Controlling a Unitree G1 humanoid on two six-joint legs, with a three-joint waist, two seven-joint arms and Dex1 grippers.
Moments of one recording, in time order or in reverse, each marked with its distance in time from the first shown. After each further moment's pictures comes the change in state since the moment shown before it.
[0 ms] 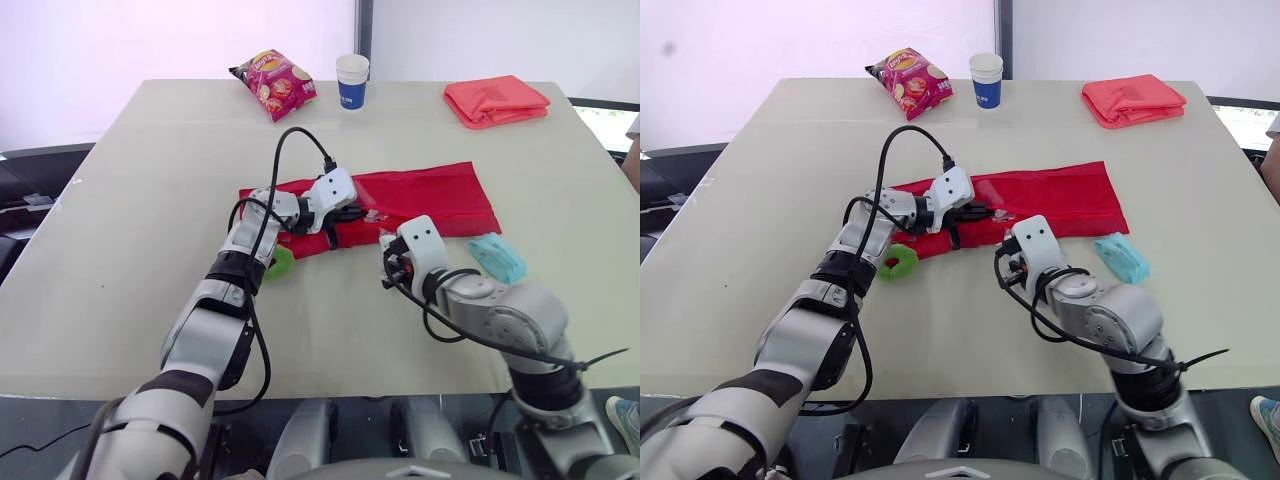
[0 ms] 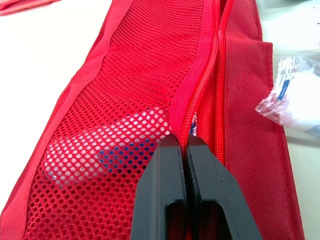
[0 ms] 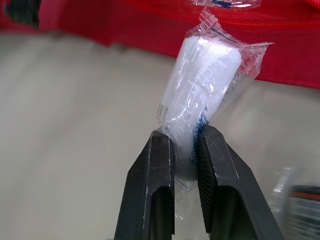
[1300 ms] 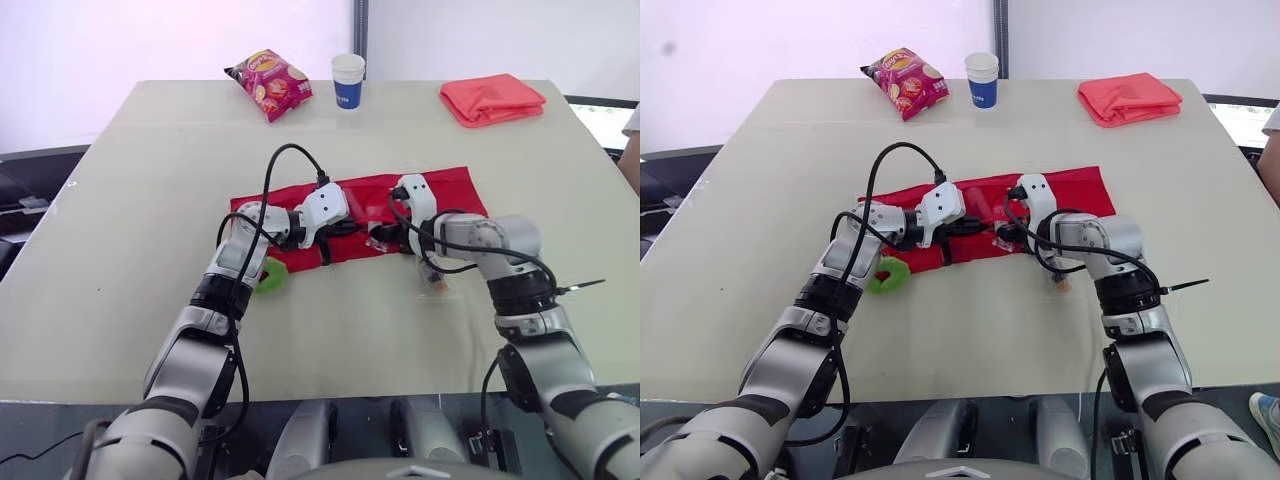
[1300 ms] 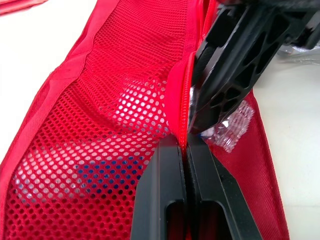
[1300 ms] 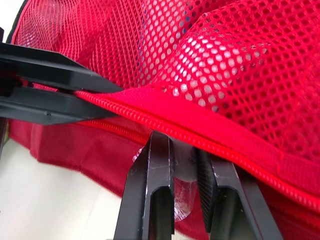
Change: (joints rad) left arm 0.159 0.059 -0.009 -0.272 -0.040 0.086 -0.049; right arm -0.342 0.169 -0.128 0.729 -0.127 -0.192 0.439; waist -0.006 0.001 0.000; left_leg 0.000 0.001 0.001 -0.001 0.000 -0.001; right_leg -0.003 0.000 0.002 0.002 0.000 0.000
